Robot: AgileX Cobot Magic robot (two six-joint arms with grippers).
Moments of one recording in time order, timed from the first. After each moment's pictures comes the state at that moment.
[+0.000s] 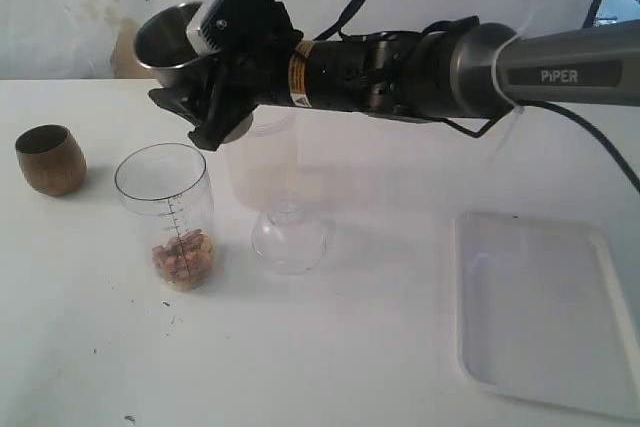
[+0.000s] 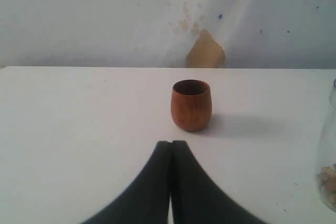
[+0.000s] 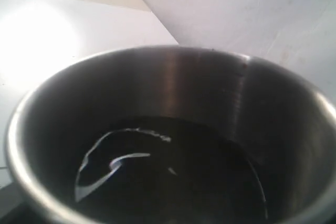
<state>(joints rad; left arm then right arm) 0.09 0.00 0.00 -0.01 0.22 0.04 0.60 2.03 -1.47 -1.11 -0.61 0.58</state>
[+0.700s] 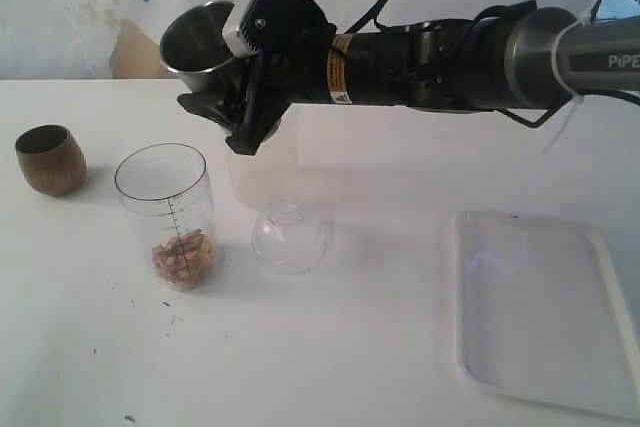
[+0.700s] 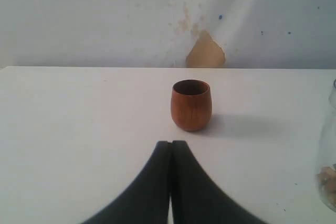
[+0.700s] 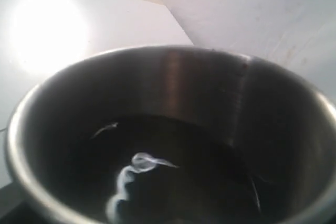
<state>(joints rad) 0.09 0.00 0.00 -0.01 0.22 0.04 0.54 1.95 -1.37 -1.25 -0.68 0.60</state>
